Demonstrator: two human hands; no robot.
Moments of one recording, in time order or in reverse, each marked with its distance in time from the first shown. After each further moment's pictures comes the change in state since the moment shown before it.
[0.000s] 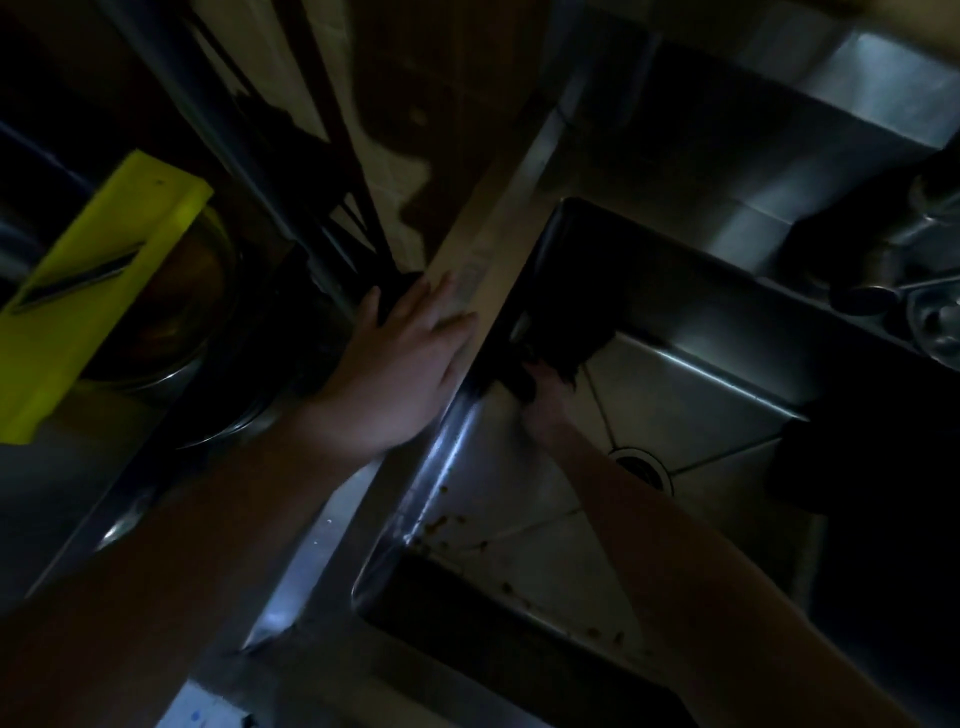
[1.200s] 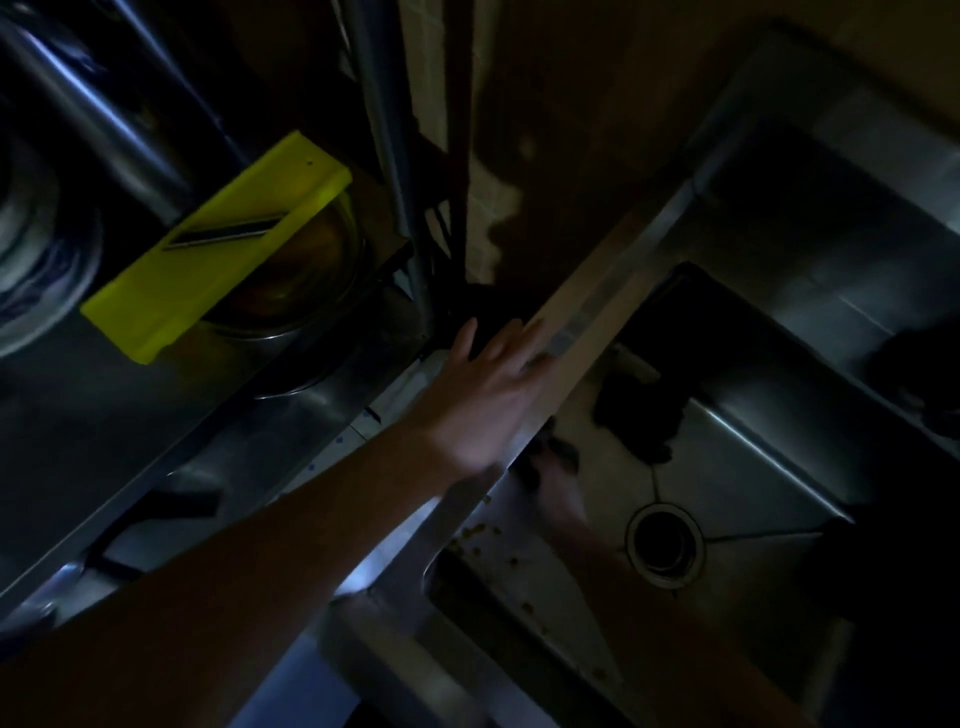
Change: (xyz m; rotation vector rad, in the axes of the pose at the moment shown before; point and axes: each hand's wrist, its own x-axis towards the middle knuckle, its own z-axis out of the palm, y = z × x) left_hand -0.038 -0.008 -0.008 0.047 -0.017 -0.011; right_hand -0.069 -0.026 0.050 0.042 -0.177 -0.068
